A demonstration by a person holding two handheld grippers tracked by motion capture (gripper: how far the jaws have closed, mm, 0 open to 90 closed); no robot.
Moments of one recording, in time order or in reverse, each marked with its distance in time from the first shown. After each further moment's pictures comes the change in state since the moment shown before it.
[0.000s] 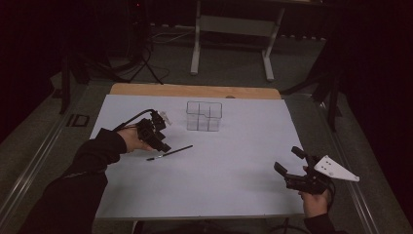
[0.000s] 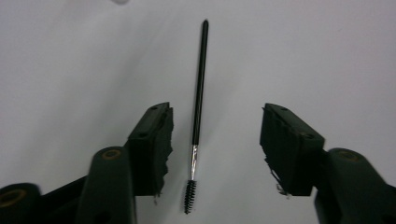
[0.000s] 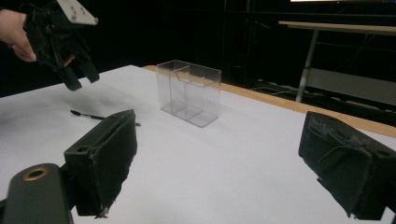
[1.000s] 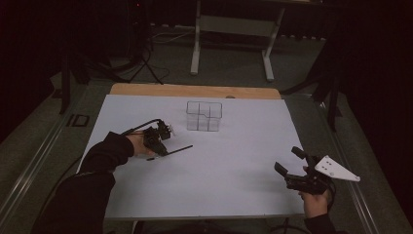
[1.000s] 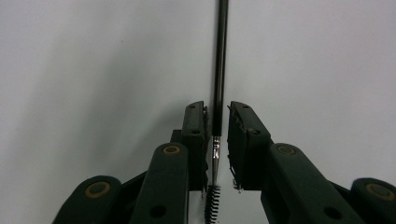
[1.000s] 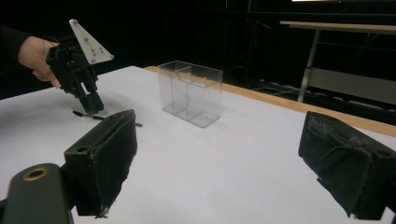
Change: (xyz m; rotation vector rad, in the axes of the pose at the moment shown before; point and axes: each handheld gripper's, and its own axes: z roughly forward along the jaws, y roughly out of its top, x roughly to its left) left arm 0.008 -0.005 0.049 0.151 0.022 0.042; right arm 0.000 0.000 -0.001 -0.001 0.008 0.006
